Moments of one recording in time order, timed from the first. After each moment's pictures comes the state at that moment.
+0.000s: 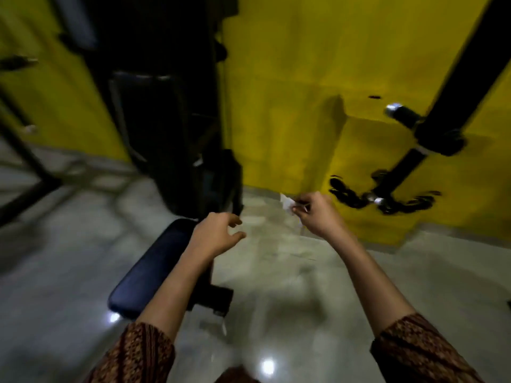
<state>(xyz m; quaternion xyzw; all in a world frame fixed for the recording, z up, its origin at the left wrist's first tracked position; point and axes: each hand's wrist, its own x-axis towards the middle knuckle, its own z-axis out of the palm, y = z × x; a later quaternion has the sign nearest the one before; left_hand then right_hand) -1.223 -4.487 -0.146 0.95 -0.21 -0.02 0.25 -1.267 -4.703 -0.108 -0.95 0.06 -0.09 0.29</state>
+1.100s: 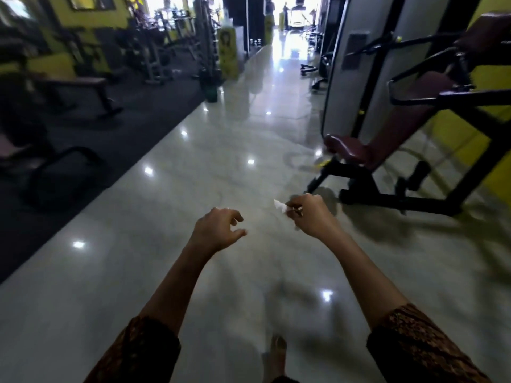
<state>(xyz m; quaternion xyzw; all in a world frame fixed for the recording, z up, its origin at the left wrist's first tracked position) -1.627 -3.684 -0.124 0.83 0.52 0.12 0.16 -1.420 -3.730 -0.117 -0.73 -0.62 0.14 0.25</state>
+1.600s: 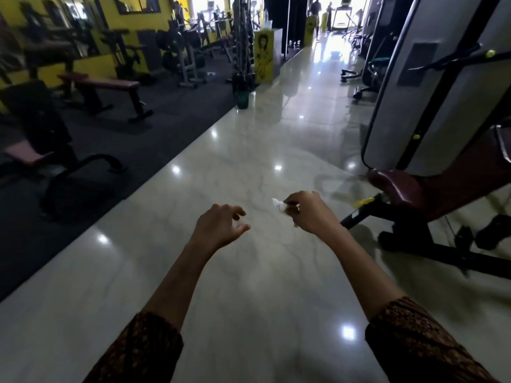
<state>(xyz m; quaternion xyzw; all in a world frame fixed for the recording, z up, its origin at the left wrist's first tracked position) -1.560 -3.388 -0.098 0.79 0.58 0.14 0.14 -1.352 -3.393 -0.105 -0.67 -0.68 0.16 0.24</state>
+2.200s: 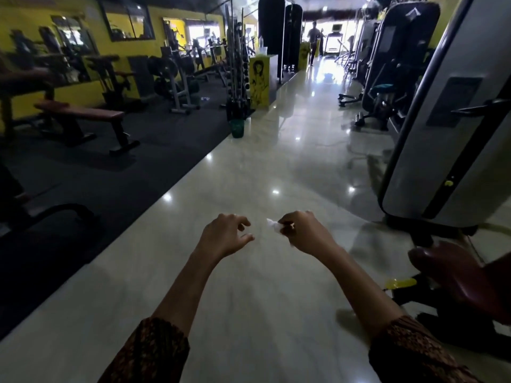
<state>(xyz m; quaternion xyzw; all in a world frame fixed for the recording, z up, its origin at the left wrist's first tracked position) -1.478 -2.929 -0.090 0.80 0.56 0.15 0.16 -1.288 -2.948 -0.107 -0.66 -0.70 0.15 0.23</state>
